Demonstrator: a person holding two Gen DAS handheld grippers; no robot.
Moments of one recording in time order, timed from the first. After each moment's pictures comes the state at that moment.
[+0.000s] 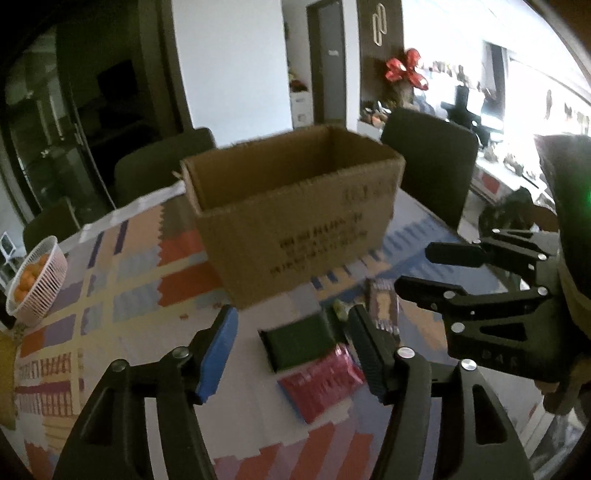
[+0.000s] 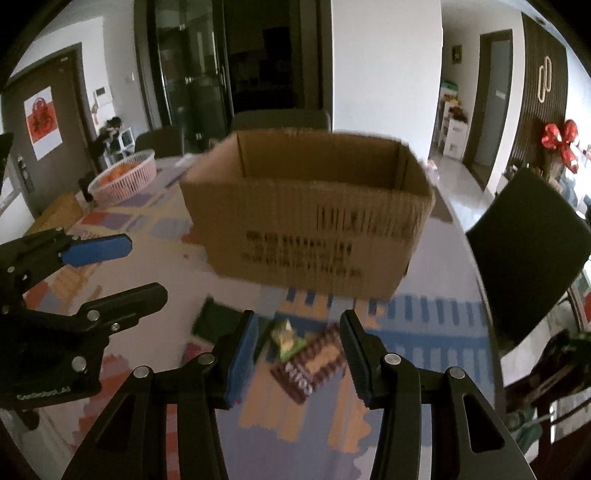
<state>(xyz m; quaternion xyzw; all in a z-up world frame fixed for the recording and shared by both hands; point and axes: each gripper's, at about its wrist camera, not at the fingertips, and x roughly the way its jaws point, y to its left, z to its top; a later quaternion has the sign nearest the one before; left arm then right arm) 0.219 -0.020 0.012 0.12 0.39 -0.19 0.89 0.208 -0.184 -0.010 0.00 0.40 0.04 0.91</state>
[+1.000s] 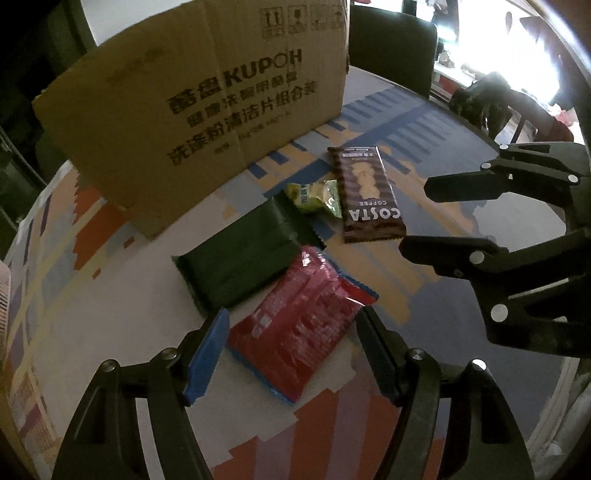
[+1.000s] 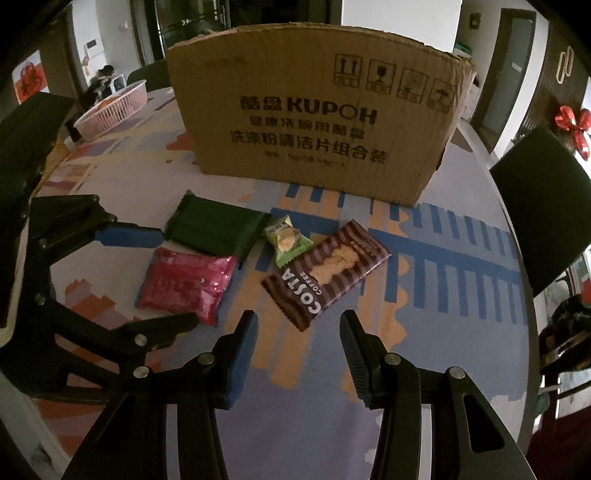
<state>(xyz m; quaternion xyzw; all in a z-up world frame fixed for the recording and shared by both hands) 0.233 -0.046 -0.088 0.21 0.50 -0.28 0.79 0.199 -0.173 -0.085 -0.02 0.50 0.04 0.87</state>
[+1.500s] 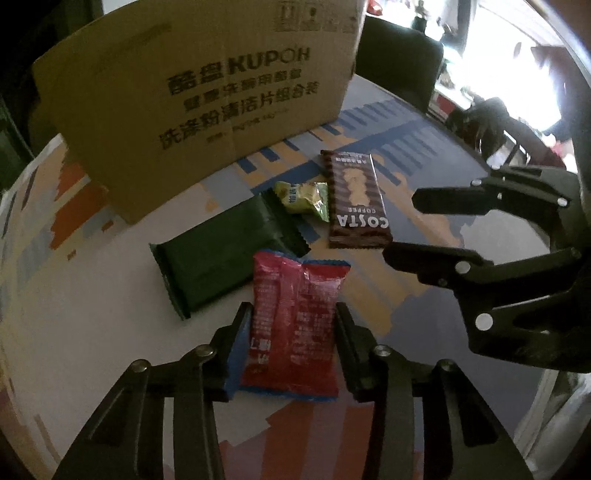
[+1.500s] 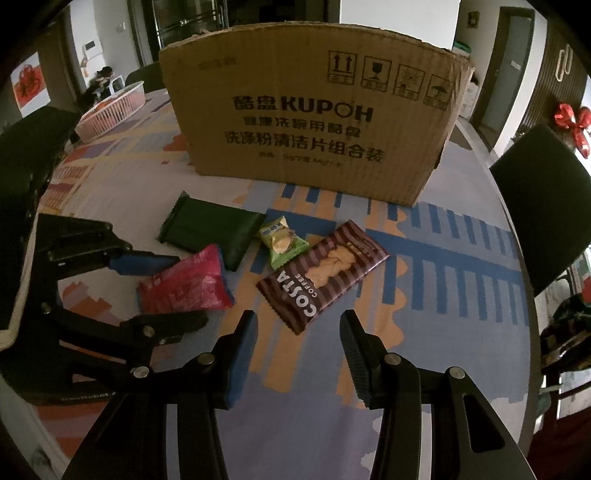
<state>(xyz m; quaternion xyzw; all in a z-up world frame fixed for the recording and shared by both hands) 0.236 -0.040 -0.092 0.14 0.52 -0.29 0.79 0.203 -0.175 -0.086 -0.02 0.50 0.04 0.87</state>
